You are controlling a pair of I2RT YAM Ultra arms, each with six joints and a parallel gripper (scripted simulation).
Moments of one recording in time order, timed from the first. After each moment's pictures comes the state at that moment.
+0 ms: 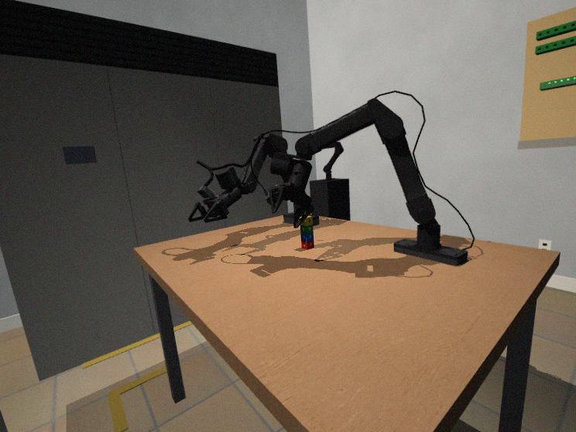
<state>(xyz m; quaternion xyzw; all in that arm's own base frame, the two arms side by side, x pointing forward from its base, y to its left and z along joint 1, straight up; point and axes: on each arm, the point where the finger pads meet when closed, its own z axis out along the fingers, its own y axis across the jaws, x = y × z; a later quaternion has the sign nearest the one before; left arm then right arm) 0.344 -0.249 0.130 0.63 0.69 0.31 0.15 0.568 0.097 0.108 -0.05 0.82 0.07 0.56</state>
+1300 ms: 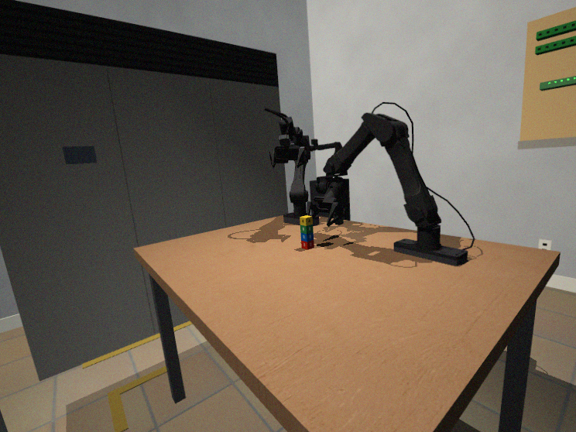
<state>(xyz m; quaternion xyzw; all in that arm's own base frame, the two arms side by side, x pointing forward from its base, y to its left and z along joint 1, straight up) 0.150 -0.328 0.071 0.91 0.07 0.40 -0.02 0.227 0.180 0.267 -0.33 0.81 0.14 0.46</state>
